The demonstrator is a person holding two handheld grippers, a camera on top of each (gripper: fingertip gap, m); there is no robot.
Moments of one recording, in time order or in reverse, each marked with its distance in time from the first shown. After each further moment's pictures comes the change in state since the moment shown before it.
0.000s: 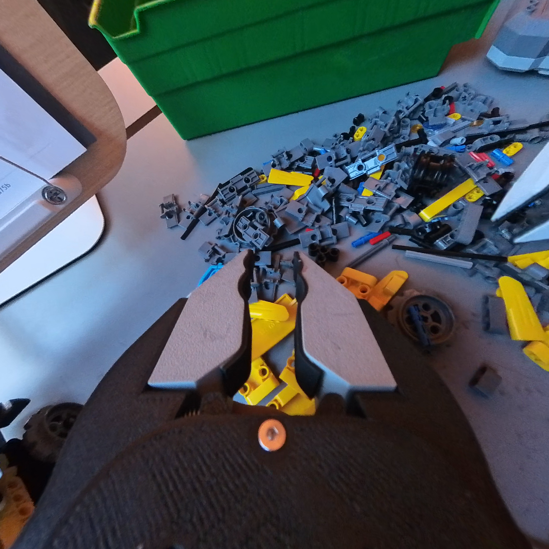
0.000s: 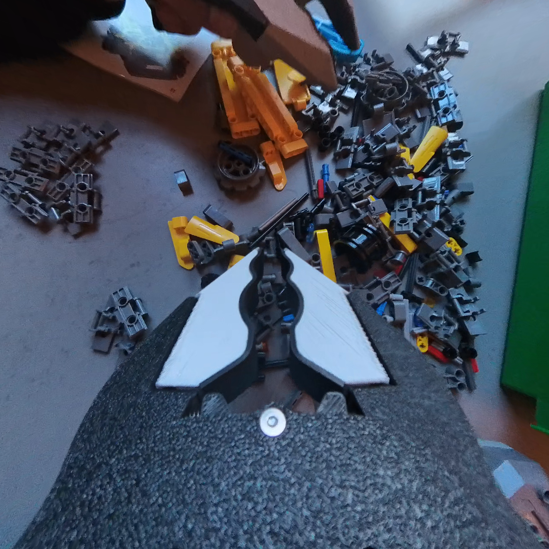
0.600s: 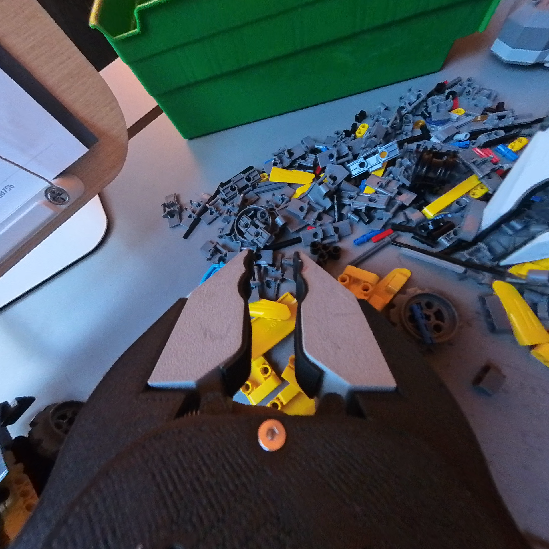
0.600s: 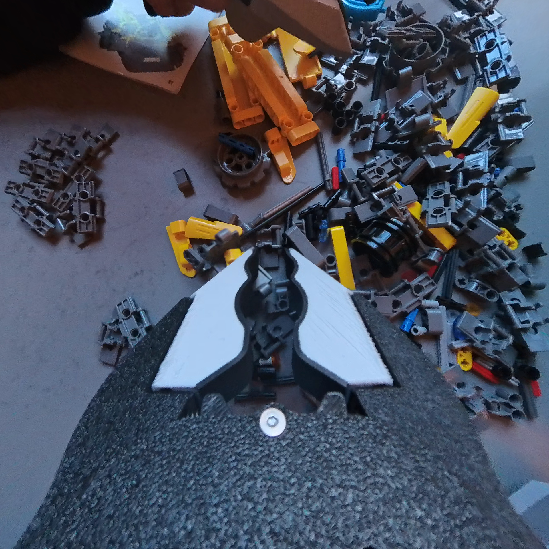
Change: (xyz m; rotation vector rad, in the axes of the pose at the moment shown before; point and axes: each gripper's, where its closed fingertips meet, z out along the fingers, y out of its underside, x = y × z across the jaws) left arm -0.001 0.001 0.000 -0.005 -0.008 0.012; right arm -0.006 0.006 0.017 -0.032 -0.078 0.091
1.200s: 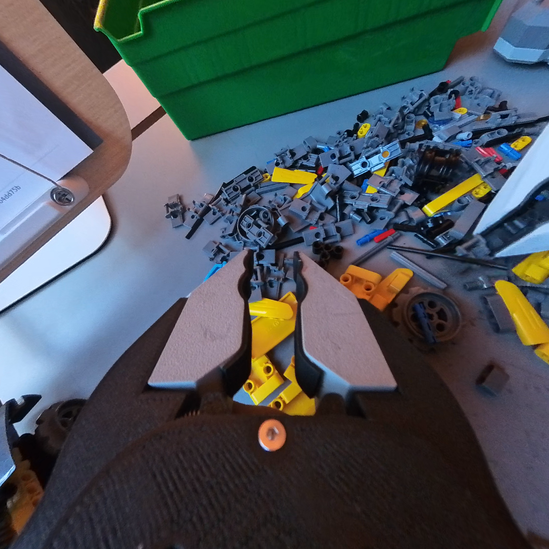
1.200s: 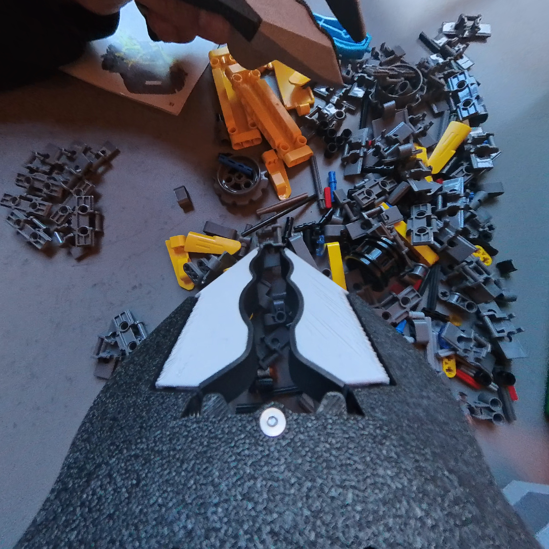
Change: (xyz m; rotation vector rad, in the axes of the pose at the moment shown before) left arm -0.001 0.000 -0.001 0.001 -0.007 0.006; right arm 0.002 -0.012 -0.002 0.045 0.042 -0.031
